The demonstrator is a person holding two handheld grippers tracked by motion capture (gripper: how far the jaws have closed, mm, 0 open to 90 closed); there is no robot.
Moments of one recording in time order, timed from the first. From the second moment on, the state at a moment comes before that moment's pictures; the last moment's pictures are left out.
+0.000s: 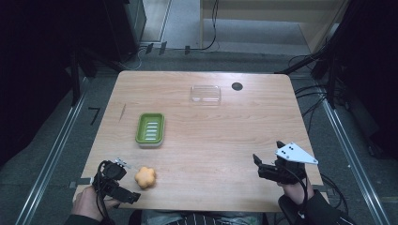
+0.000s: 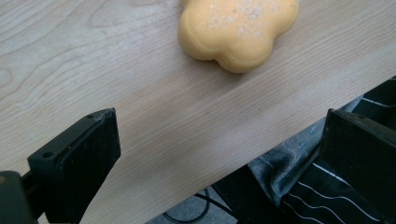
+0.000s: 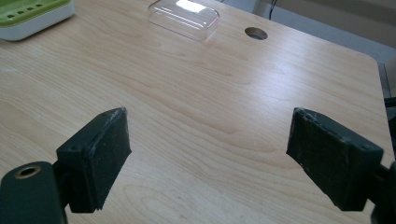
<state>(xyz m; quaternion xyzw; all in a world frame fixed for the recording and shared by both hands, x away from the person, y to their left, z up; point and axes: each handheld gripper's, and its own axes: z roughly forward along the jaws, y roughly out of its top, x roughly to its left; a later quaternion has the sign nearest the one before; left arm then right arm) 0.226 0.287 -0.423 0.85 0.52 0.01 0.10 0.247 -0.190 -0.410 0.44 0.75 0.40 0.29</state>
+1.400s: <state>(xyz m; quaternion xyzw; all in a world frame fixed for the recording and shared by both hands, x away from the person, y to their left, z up) 0.254 0.250 -0.436 0.89 0.45 0.01 0.09 0.247 -0.187 -0.410 0.43 0.76 0.39 0.29</state>
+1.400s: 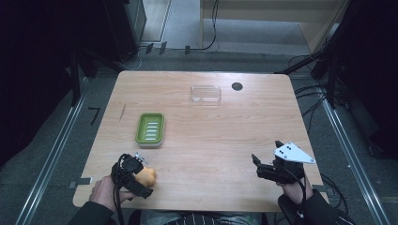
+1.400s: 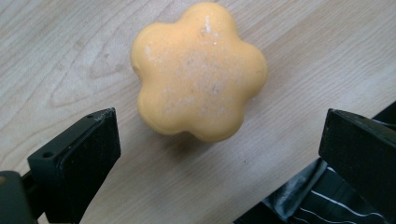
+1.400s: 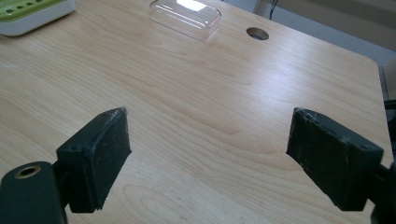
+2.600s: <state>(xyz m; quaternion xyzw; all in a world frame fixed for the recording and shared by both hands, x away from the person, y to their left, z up) 0.261 0.240 -0.448 0.91 0.41 0.05 0.04 0.248 -0.187 -0.410 0.43 0.76 0.39 0.29</state>
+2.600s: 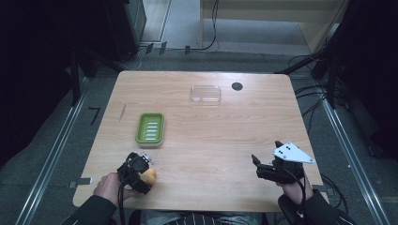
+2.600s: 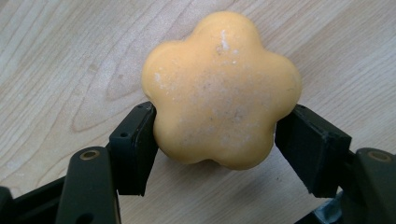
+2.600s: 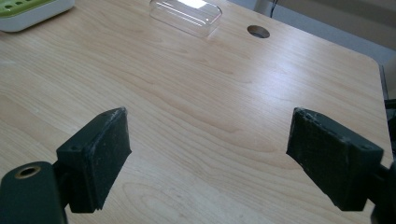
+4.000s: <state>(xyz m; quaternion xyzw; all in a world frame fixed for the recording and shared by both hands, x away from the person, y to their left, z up) 0.261 0.250 -0.437 0.90 0.42 0.06 0.07 0.248 -0.186 -0.410 0.43 0.76 0.39 0.29</state>
